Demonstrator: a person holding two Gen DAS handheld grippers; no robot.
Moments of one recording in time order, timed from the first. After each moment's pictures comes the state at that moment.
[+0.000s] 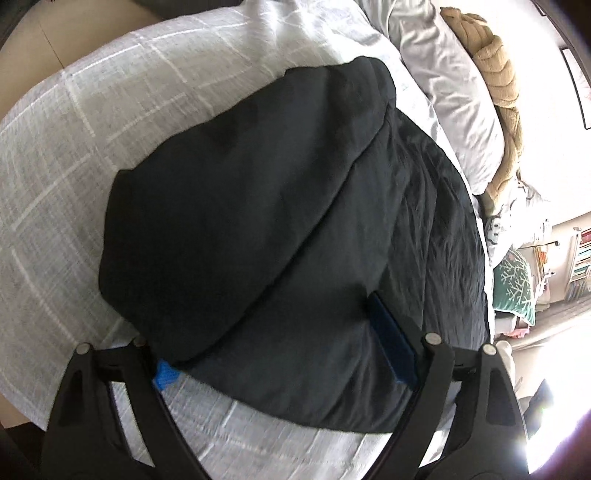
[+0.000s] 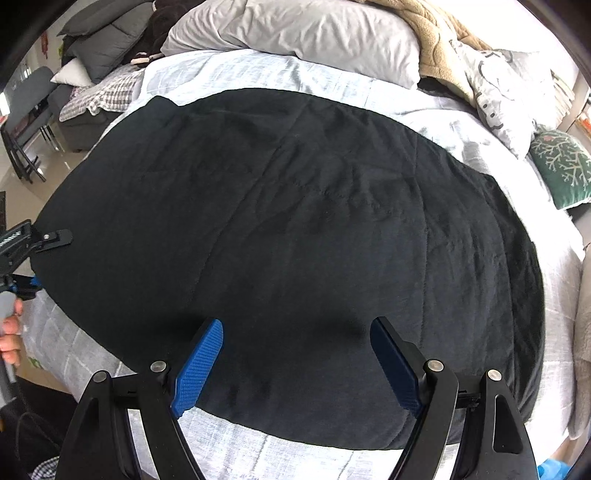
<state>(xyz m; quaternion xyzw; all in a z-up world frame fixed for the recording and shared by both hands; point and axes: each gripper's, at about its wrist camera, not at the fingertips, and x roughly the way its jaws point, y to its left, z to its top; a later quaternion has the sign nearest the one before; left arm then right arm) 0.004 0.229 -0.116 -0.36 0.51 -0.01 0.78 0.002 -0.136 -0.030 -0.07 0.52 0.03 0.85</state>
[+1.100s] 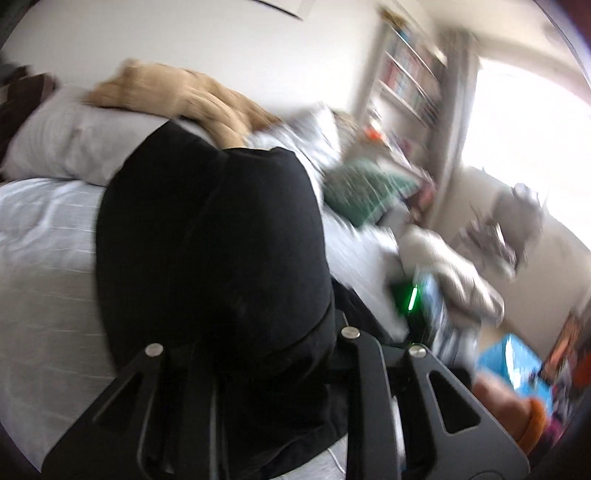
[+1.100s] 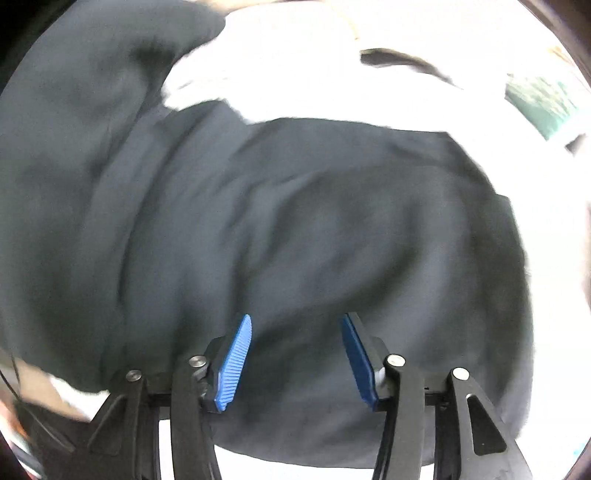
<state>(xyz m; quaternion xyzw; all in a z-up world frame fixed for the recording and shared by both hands) -0.018 -0.062 0.056 -0.05 0.26 -0.37 0.89 0.014 -0.259 -0.013 0.08 0.51 0.00 0.86</state>
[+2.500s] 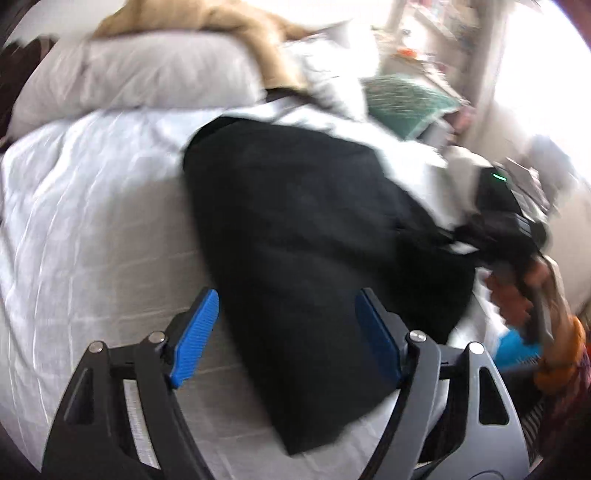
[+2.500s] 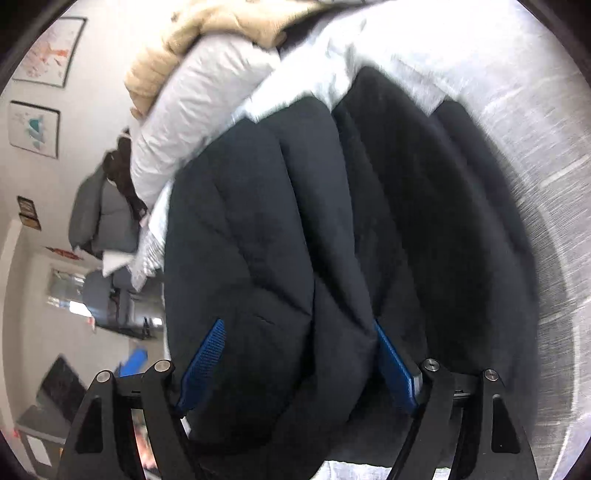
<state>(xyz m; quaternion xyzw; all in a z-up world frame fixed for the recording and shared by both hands) 0.032 -0.018 0.001 0.01 0.42 -0.29 0.86 0.023 -0.363 -0.034 0.37 0.51 0.09 0.77</state>
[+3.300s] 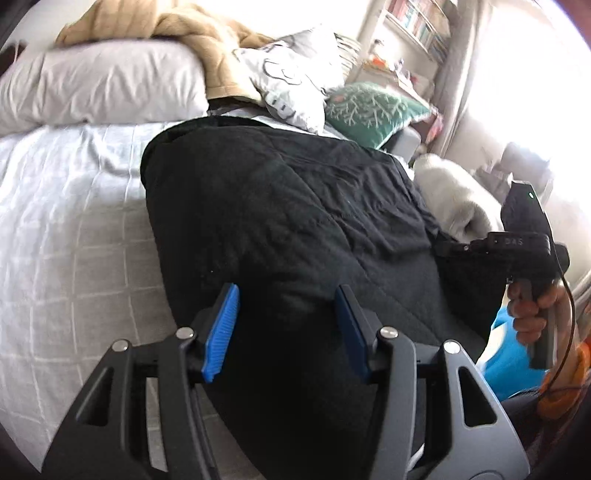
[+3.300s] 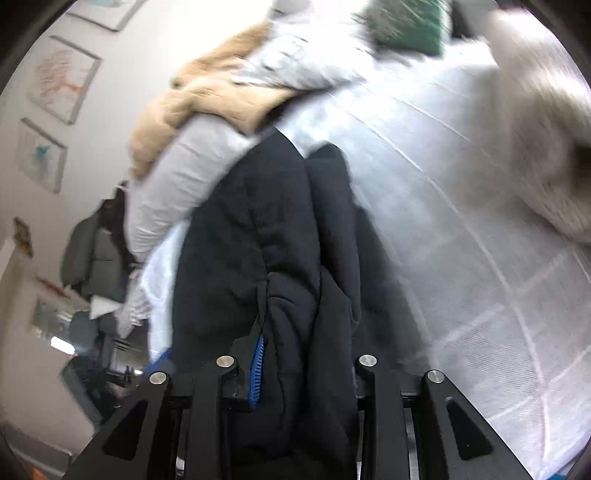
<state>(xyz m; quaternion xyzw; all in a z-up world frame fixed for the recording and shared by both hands) 0.021 -0.119 -0.005 0.02 0.36 -0.36 0.86 -0.041 -0.438 0.003 0.36 0.41 0.00 0.84</state>
